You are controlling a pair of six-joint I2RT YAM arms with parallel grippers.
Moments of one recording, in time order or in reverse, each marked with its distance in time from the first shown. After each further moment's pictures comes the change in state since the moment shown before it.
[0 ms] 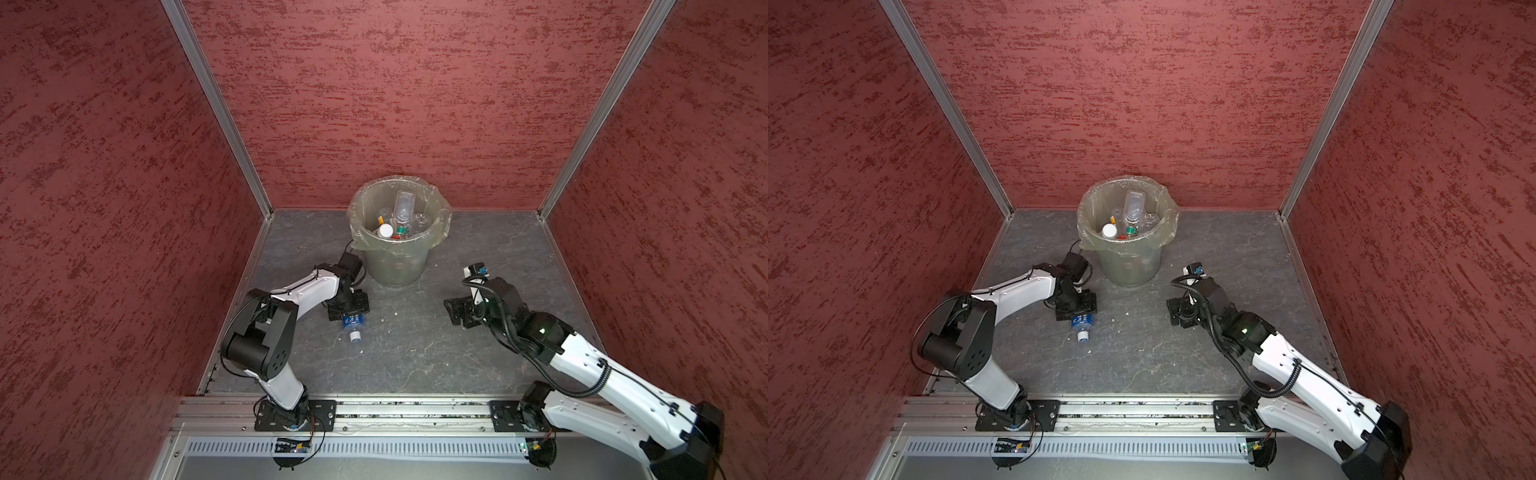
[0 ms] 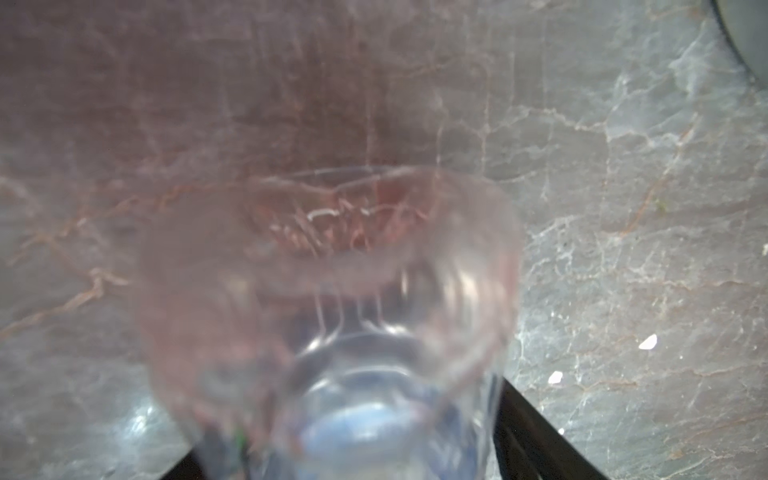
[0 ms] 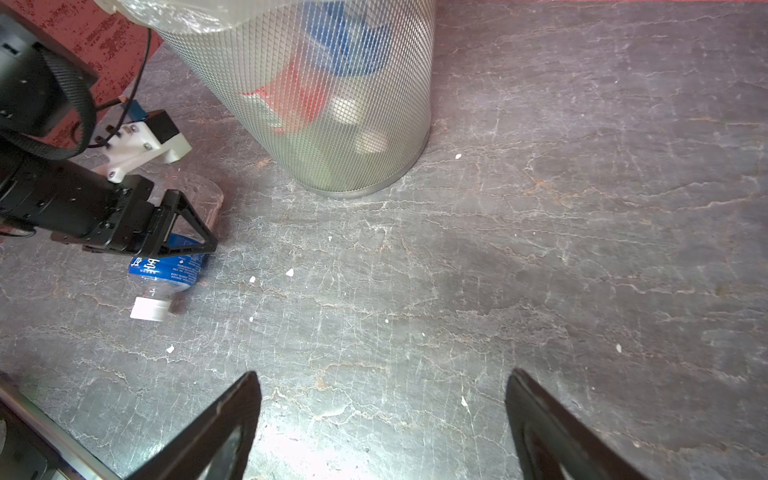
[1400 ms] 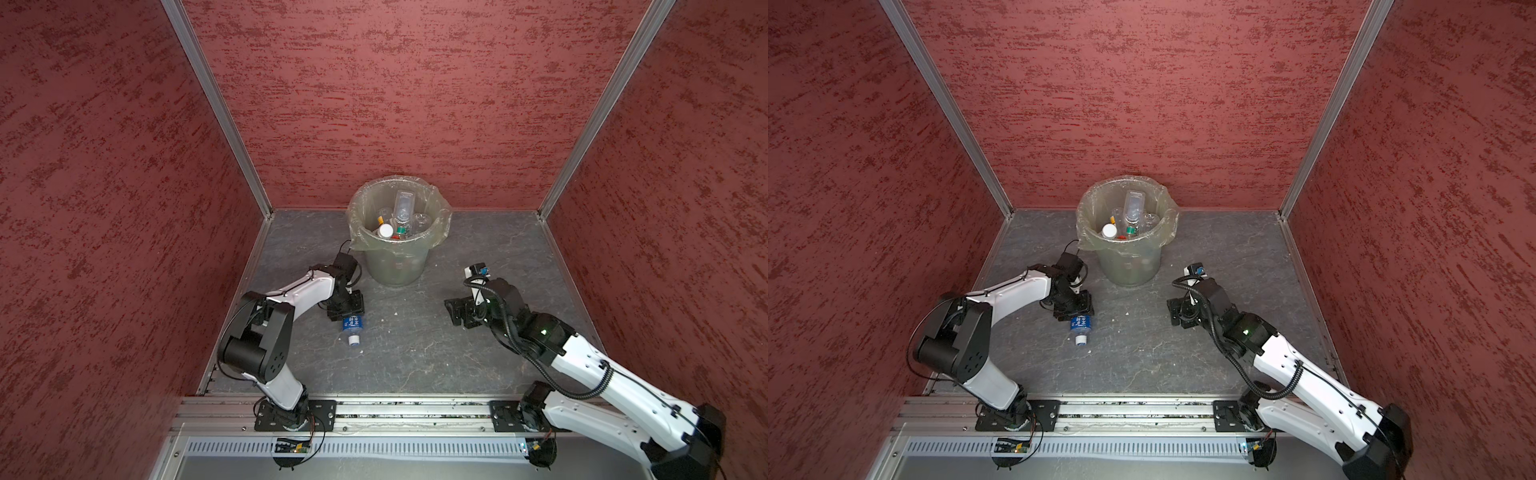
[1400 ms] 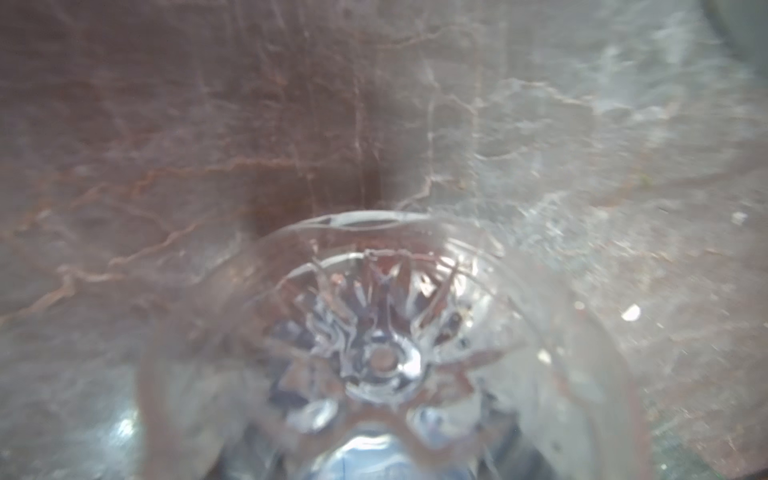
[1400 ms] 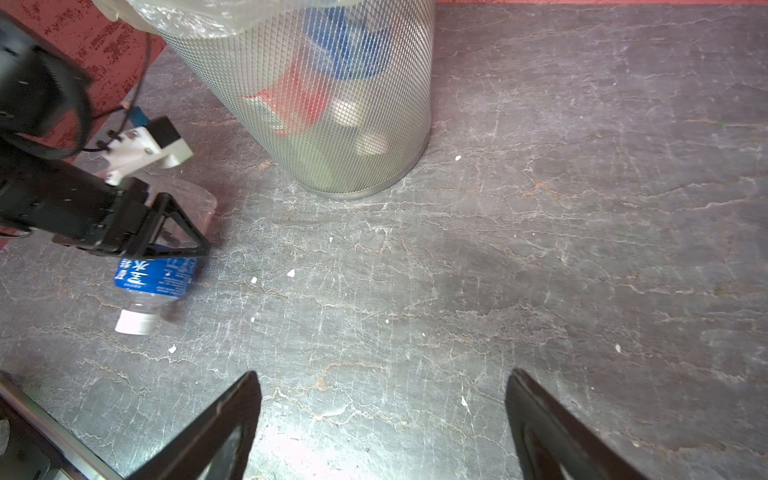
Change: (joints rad) left arm 0.034 -0.089 -0.051 0.007 0.075 0.035; right arm 0.000 -0.012 -0.004 0.000 0.000 0.000
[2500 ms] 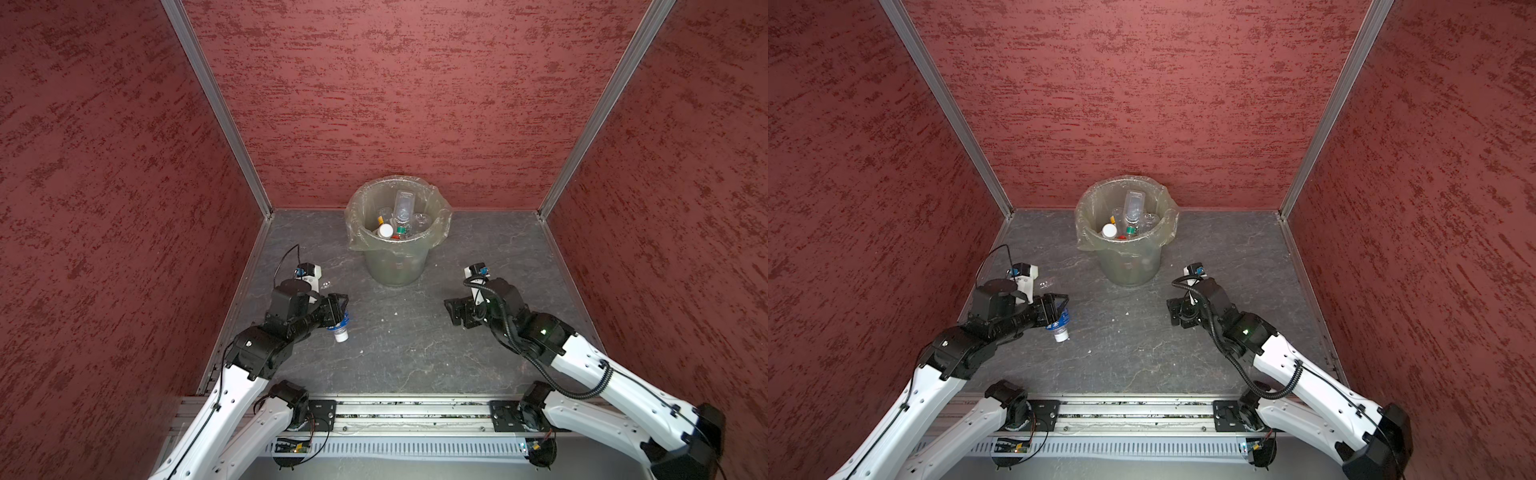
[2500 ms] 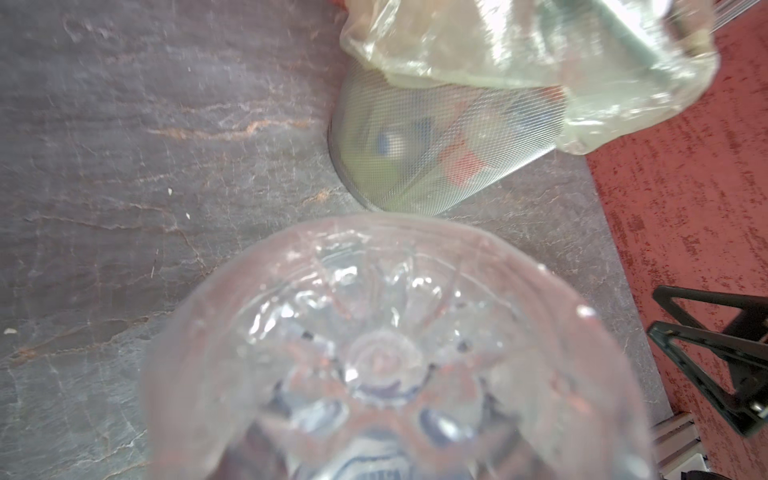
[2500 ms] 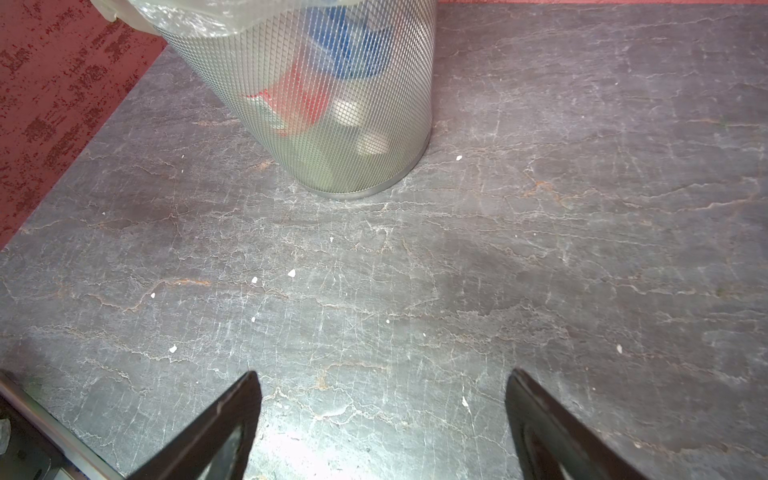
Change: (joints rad) left arm -0.078 -0.945 -0.153 -0.019 -0.133 -0.021; right arm 0.000 0.003 0.000 0.003 -0.004 -0.001
